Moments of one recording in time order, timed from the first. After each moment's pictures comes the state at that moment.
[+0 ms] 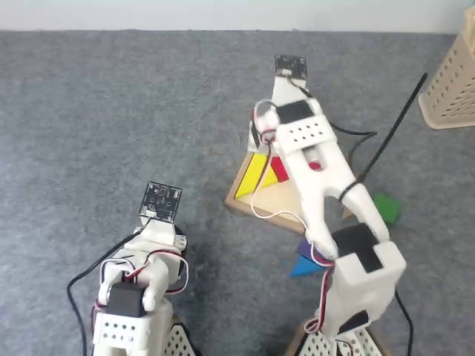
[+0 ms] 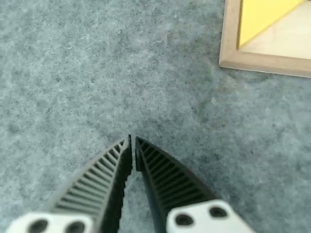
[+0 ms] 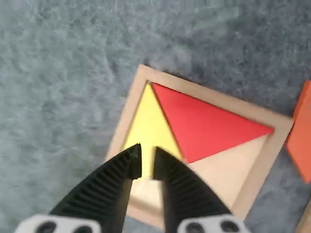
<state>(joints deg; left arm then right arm) 1.1 -103.4 97.6 72.0 -0.7 -23.4 13.1 -0.2 66.0 -20.4</state>
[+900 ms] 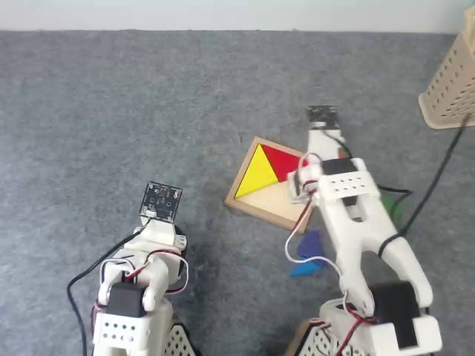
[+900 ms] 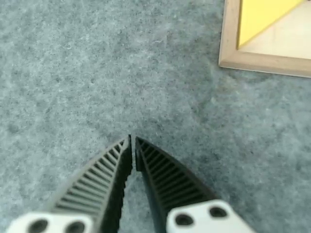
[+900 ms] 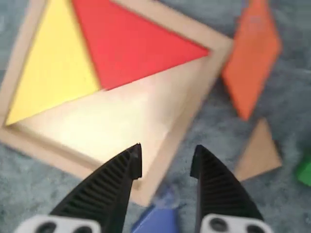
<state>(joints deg) 1.1 -103.4 97.6 72.0 -0.7 -13.1 -10.9 38.3 55.3 -8.7</state>
